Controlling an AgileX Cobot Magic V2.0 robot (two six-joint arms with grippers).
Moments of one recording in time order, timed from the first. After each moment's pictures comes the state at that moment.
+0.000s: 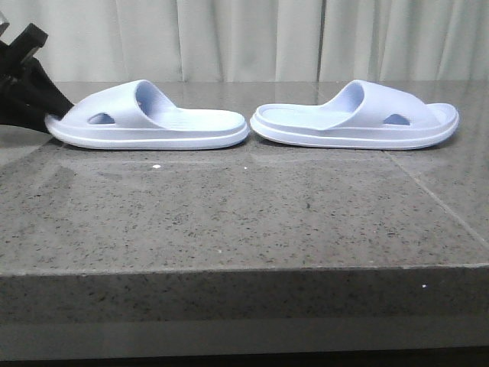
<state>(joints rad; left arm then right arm) 0.13 1.93 -1.37 -1.05 0.99 0.75 0.12 0.30 -0.39 0.09 0.37 0.05</state>
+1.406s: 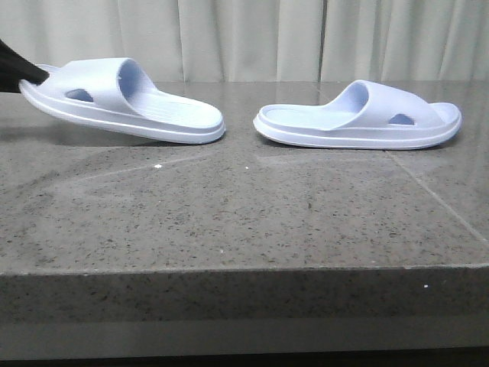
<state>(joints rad) 0.28 1.93 -1.37 -1.28 1.18 0.78 0.10 0.89 -0.70 0.19 0.50 0.05</state>
